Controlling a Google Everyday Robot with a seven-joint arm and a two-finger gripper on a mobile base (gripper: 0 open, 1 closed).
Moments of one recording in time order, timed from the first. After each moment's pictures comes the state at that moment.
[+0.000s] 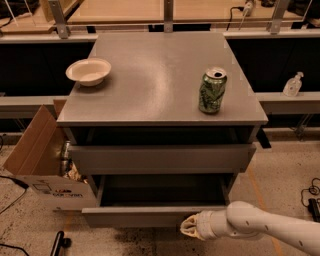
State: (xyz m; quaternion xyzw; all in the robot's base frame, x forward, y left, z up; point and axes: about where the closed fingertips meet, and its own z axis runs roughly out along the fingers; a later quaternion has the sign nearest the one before) arm 0.460 -0.109 0.372 -0.66 0.66 0.16 0.33
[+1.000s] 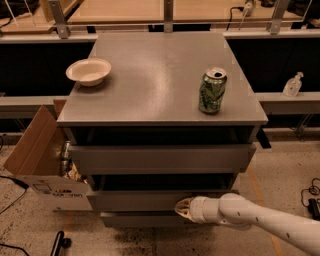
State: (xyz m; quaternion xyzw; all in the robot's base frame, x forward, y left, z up) arm 0.535 -0.090 0.378 -0.62 0.67 0.12 0.40
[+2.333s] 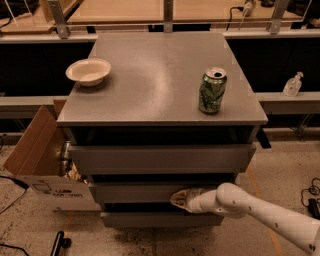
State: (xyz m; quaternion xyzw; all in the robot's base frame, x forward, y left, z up) arm 0.575 -0.074 0.375 -0.63 0.63 0.15 0.42
